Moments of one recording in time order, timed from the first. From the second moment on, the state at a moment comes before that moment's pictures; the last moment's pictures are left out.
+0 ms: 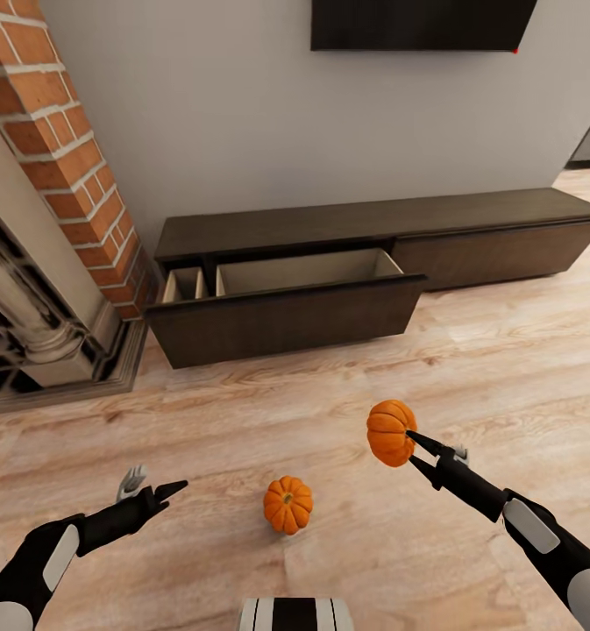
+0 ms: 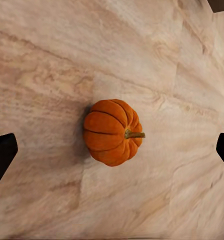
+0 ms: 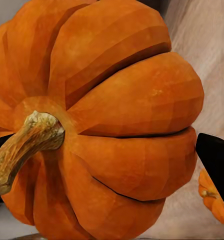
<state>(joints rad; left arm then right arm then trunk) -0.52 0.23 0.36 -0.60 0.26 0.64 -0.88 -0.62 -0.37 0.25 -0.48 -1.25 0.60 0.95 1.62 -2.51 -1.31</state>
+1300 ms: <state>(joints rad) -0.52 0.23 0.36 -0.60 0.26 0.64 -0.88 -0.62 -0.37 0.25 -0.48 -1.25 0.60 0.95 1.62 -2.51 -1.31</state>
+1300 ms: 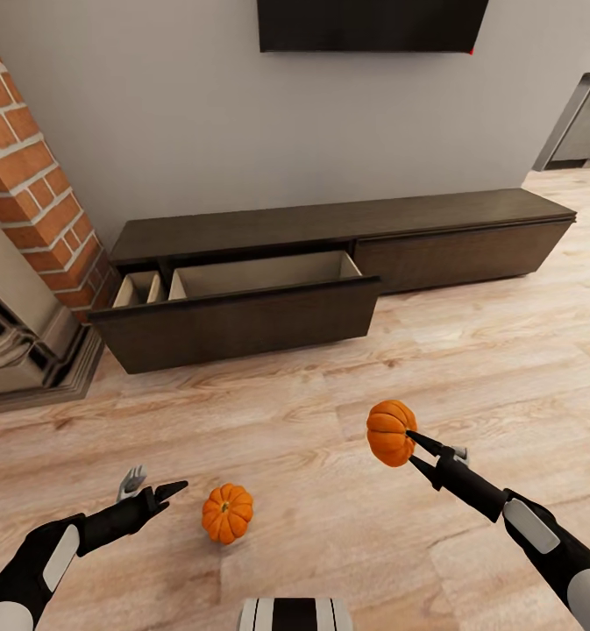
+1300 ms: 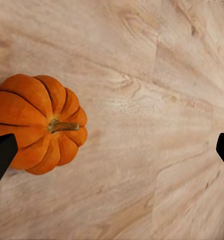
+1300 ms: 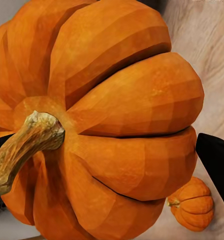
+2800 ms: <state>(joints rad) -0.52 0.23 0.36 -0.59 0.25 0.60 -0.83 -0.60 -0.39 0.26 -0.80 -1.23 0.64 1.00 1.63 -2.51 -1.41</state>
